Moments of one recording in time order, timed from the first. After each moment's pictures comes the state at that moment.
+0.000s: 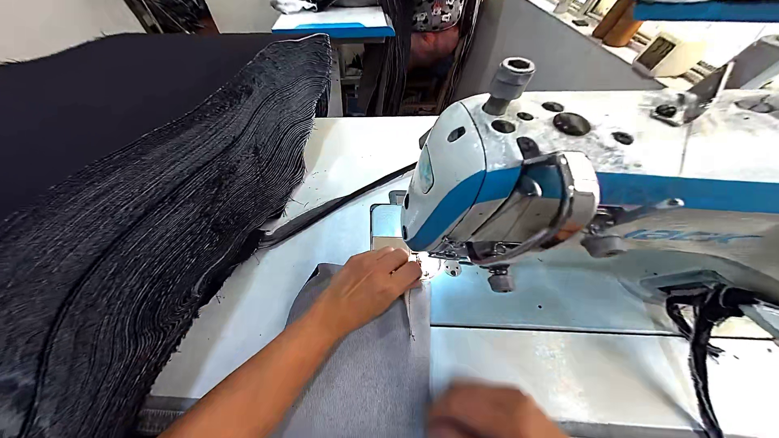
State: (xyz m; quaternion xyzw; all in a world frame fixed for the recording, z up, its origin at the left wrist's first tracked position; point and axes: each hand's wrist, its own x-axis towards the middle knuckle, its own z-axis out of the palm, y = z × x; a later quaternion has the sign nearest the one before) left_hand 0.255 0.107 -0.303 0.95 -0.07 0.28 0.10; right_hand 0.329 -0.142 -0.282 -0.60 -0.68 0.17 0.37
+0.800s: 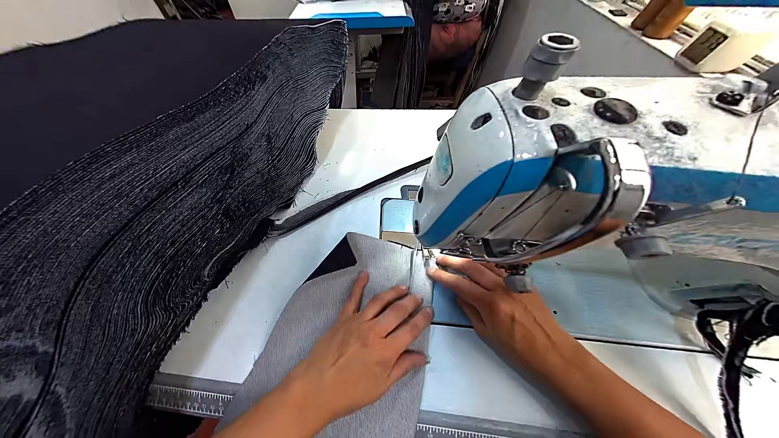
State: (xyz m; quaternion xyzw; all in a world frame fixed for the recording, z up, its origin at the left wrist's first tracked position) left_hand 0.188 0.049 -0.306 0.98 0.03 0.17 0.10; right_hand 0.413 -0.078 -0.315 -0.67 -0.69 -0.14 0.23
